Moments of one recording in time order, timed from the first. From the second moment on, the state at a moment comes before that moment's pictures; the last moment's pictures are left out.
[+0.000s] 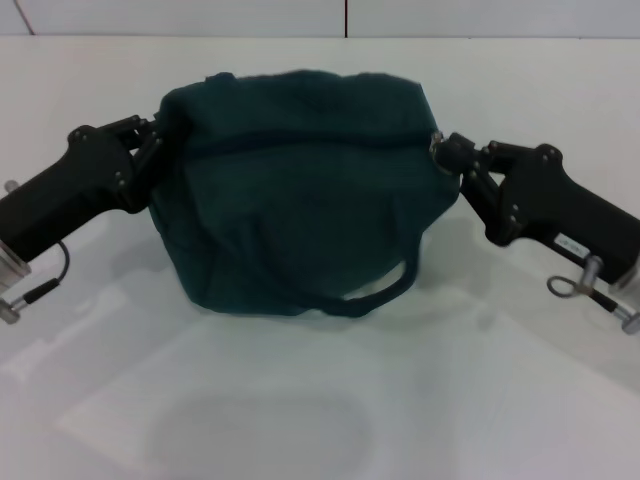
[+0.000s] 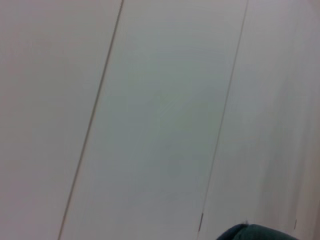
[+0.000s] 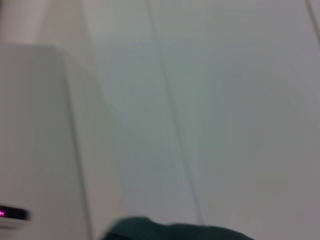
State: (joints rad) left arm -0.37 -2.01 0.89 0.32 1.25 1.61 -1.02; right arm 0.42 2.02 -1.88 -0.37 -0.35 -1.43 0.75
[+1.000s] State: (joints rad) left arm -0.38 -2.01 0.90 0.33 1.28 1.50 -1.06; right arm 0.42 2.03 -1.84 -0.34 -0.34 -1.19 0.77
